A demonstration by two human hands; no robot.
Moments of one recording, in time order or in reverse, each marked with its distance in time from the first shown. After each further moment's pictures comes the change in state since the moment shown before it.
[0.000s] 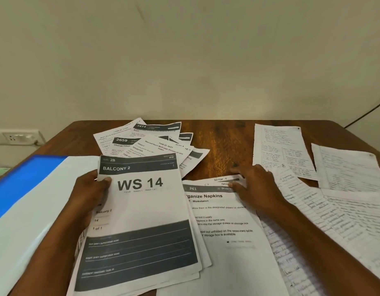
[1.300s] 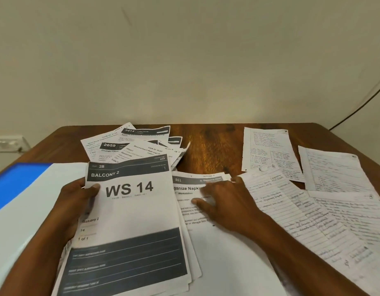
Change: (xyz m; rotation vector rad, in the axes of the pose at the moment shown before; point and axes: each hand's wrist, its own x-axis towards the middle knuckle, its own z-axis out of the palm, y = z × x) left_hand 0.001 -0.001 -0.003 -0.032 -0.002 -0.031; right_hand -0.021 -0.048 0.005 -0.198 -0.160 -0.198
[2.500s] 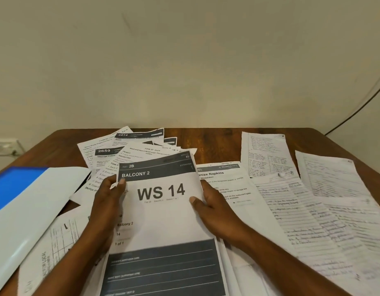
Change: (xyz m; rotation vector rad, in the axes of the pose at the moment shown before) left_hand -0.028 -0.004 0.074 -0.202 -0.044 0.180; right_hand 0.001 -0.027 0.015 0.923 -0.003 0.176
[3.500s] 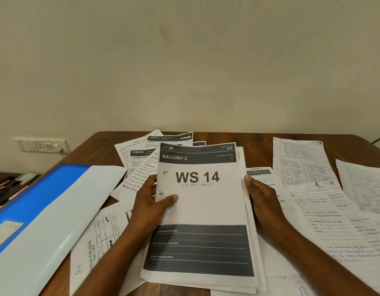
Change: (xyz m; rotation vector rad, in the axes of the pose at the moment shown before) left_hand -0.004 -0.004 -0.007 0.089 -0.156 0.080; right_hand 0.019 0.010 -0.019 0.564 0.213 0.001
